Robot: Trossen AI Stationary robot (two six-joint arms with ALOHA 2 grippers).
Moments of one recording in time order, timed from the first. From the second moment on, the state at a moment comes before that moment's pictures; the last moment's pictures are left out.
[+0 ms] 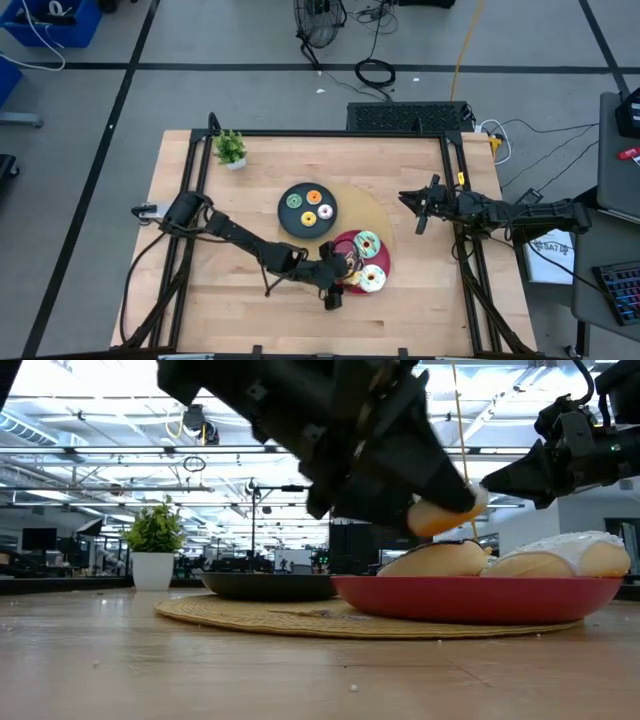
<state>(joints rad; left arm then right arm) -0.37 2.07 1.32 0.14 -0.26 -0.39 0.00 0.19 0.03 0.04 0.36 0.17</state>
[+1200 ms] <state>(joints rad) -0.16 1.80 1.32 -0.16 -0.30 -0.13 0.00 0.19 0.03 0.04 0.36 0.17</state>
